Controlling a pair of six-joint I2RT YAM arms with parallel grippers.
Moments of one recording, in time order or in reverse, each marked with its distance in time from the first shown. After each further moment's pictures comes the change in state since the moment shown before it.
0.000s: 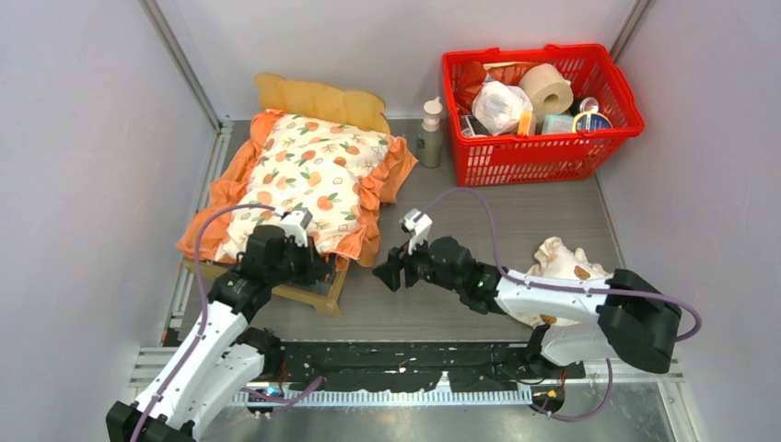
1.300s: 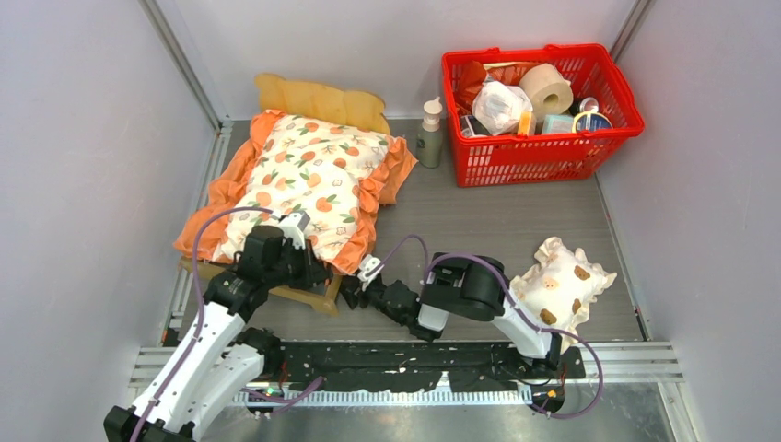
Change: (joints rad) left arm 0.001 -0.009 0.047 -0.120 0.018 -0.039; right arm 0.201 0.967 0.064 1.155 0.276 -0.296
